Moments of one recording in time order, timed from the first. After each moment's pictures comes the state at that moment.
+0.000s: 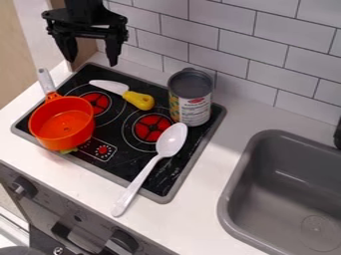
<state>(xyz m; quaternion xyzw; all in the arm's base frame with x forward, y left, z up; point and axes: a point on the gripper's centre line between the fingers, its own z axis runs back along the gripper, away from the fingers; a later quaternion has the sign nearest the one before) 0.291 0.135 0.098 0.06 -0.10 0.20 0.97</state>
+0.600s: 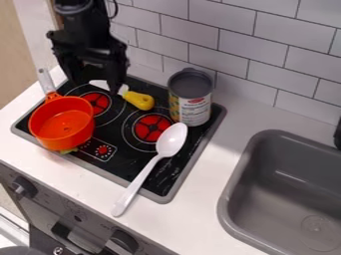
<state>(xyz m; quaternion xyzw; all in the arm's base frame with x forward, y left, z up) 0.255 0.099 0.085 0.00 -0.06 0.06 1.00</state>
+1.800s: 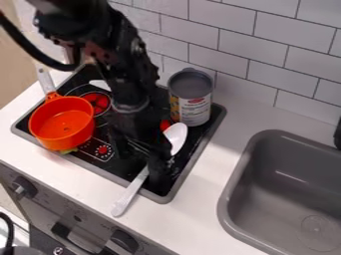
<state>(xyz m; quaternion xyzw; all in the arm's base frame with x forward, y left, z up) 0.228 0.026 0.000 -0.01 -0.03 -0.06 1.00</state>
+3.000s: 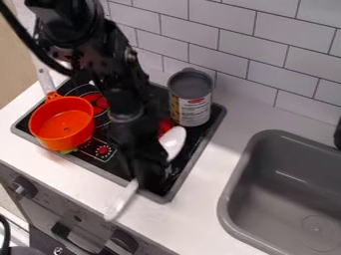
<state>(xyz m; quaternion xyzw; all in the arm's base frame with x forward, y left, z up) 0.216 0.018 -0.011 -0.05 0.00 -0.07 1.00</state>
